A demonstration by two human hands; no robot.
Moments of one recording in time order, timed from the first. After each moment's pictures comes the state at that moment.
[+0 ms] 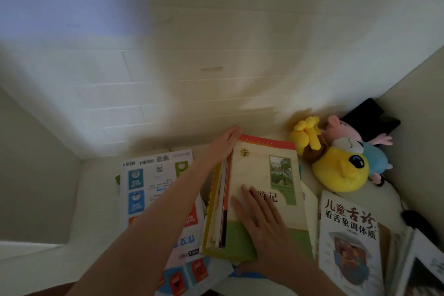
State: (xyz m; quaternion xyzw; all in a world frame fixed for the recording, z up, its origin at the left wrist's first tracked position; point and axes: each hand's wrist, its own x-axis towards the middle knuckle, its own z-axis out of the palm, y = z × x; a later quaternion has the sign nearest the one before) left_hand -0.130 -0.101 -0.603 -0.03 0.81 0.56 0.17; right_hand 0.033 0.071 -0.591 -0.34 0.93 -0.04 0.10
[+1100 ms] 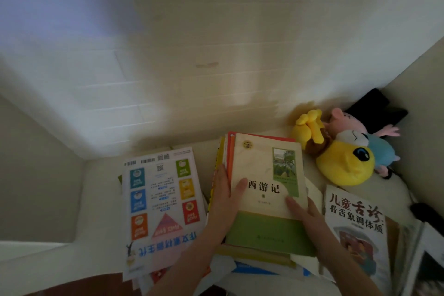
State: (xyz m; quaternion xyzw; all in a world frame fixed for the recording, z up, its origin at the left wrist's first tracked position) left_hand -0.006 -0.058 -0.639 -0.18 0.70 0.67 0.13; right_hand 0.006 0.125 -0.586 0.29 0.71 -0.59 0.24
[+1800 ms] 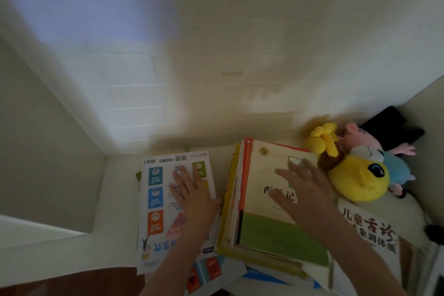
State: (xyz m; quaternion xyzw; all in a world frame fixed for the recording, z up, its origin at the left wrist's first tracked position) left_hand -0.004 -0.127 -0.675 -0.26 0.94 0.20 0.09; right_hand -0.016 0.061 -0.505 -0.13 0.98 -0.09 0.14
